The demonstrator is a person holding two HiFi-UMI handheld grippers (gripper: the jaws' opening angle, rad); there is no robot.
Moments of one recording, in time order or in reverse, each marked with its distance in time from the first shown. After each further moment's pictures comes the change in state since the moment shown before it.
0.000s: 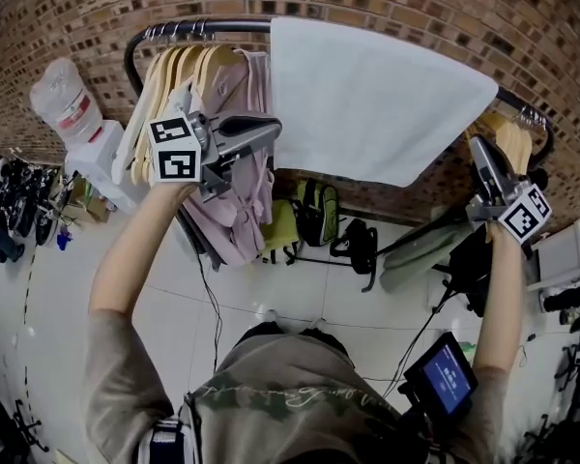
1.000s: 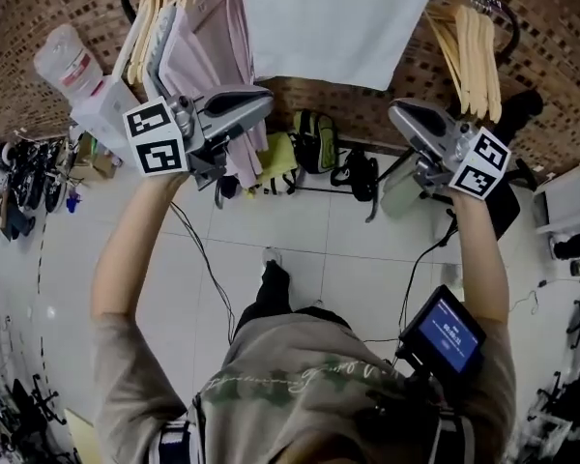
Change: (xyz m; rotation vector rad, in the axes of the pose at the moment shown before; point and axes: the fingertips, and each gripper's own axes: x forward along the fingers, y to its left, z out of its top) left arm 0.016 -0.228 -0.024 -0.035 -0.024 0.018; right arm -0.071 0.227 -0.061 0.065 0.097 0.351
